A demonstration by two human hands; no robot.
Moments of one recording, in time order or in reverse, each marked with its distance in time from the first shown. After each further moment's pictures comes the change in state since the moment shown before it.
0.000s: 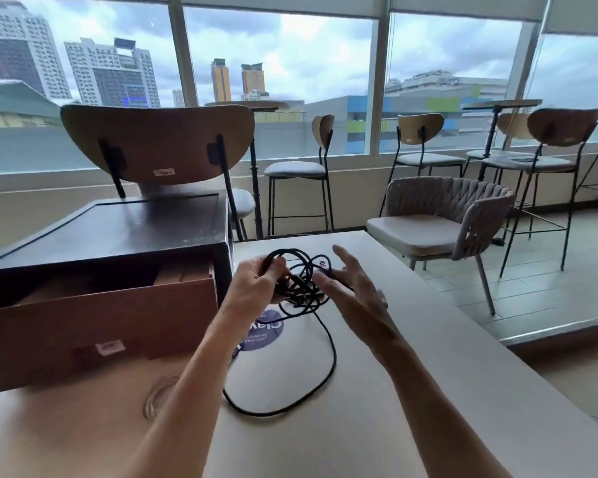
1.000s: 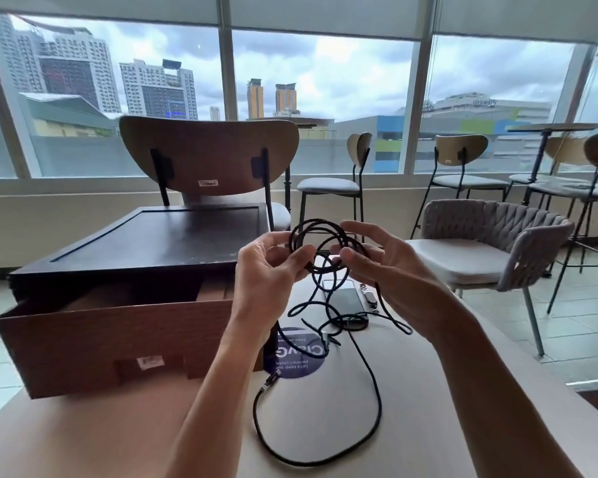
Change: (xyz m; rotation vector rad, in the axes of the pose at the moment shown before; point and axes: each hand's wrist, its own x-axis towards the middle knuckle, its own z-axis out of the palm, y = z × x) left_hand 0.005 0.028 -0.044 -0.216 0.204 0.226; right_hand 0.048 -0.065 0.009 0.320 -0.336 -0.103
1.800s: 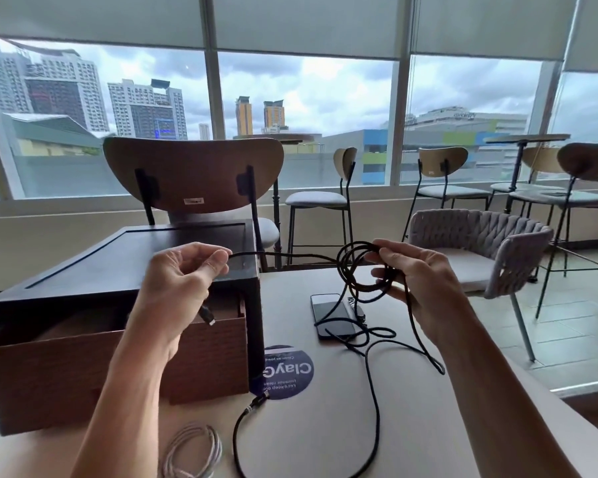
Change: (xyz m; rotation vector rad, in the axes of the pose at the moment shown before) left_hand 0.011 0.028 -0.065 0.250 0.091 0.062; right_hand -0.003 -0.002 -0.036 0.158 0.476 0.113
